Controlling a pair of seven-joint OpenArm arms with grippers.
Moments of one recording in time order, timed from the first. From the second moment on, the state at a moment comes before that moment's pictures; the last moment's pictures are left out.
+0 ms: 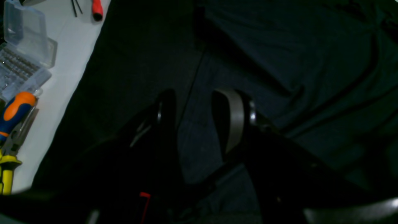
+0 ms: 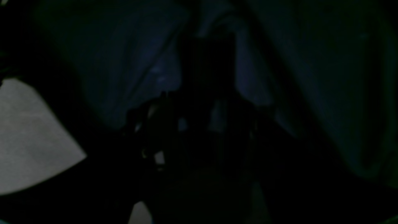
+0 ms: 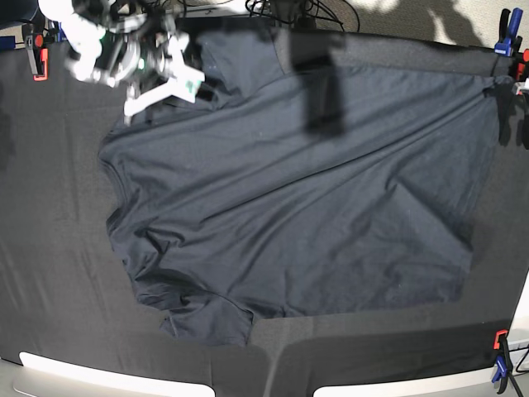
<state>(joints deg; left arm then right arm) 28.6 -14.6 -49.9 103.4 -42.7 -40.5 32.0 -23.8 34.6 -13.9 113.9 5.6 36.7 -46.3</state>
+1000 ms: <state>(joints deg) 28.6 -14.6 -49.9 103.4 -42.7 -40.5 32.0 -23.1 34.6 -13.9 114.1 11.4 37.3 -44.4</state>
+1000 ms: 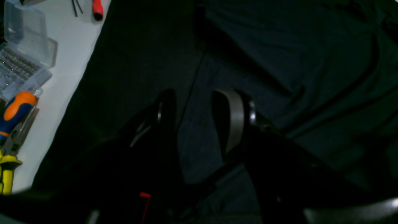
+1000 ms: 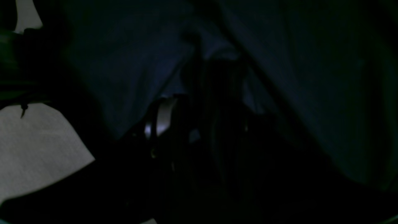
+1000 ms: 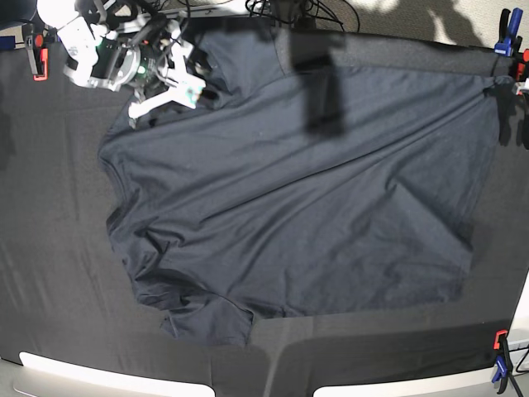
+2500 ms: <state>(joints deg) 34.6 -31.8 -48.2 103.5 -37.5 -40.6 36.5 -22.7 34.5 -13.8 107.9 8.4 37.8 -43.2</state>
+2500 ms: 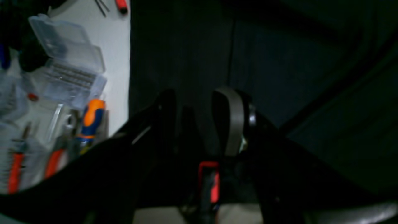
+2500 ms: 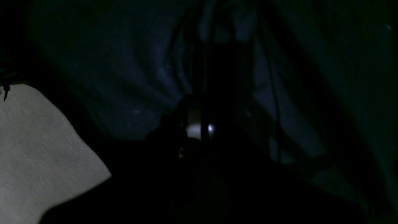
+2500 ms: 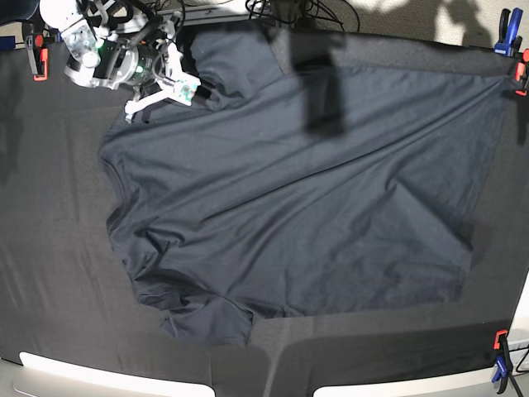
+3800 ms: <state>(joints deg) 43.9 -48.1 -7.7 98.4 18.9 -35.9 13.5 -20.8 34.5 -14.0 107.7 8.2 37.7 -44.4</state>
